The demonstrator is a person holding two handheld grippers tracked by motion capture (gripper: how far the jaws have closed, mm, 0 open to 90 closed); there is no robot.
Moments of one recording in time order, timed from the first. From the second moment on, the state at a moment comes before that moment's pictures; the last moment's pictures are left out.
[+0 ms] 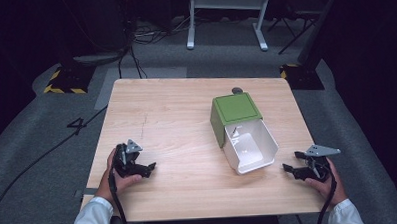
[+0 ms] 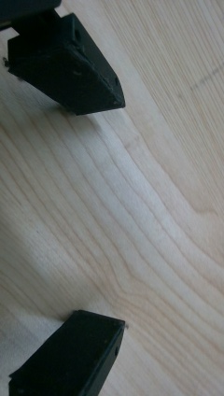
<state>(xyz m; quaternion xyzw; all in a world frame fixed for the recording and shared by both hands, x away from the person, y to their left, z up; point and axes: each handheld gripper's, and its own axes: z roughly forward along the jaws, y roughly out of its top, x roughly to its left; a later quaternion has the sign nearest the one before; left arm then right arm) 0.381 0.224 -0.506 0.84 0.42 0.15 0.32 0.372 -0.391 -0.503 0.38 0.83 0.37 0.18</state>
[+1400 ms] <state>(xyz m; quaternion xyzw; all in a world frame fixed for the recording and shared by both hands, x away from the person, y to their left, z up) 0.385 0.201 -0.505 0.85 0.40 0.15 0.32 0.348 -0.277 -0.447 0.18 0.89 0.40 0.10</state>
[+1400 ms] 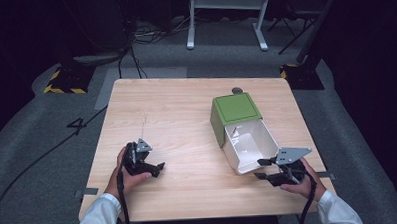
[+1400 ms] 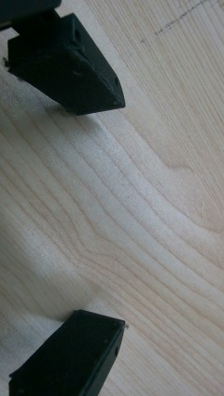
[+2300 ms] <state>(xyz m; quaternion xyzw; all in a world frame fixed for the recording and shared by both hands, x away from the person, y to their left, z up) 0.384 0.198 -0.505 0.85 0.39 0.14 0.32 0.374 -0.267 -0.463 0.15 0.91 0.38 0.10</state>
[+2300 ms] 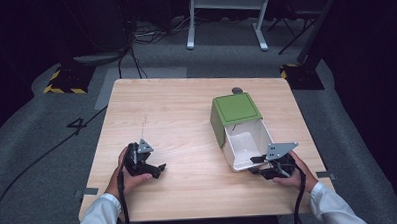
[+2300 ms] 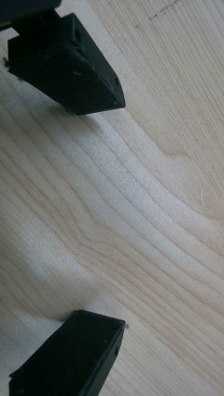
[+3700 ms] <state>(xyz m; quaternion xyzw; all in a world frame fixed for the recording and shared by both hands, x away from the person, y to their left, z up) 0.384 0.198 -0.505 0.85 0.39 0.14 0.32 0.429 -0.269 -0.451 0.21 0.89 0.37 0.15</state>
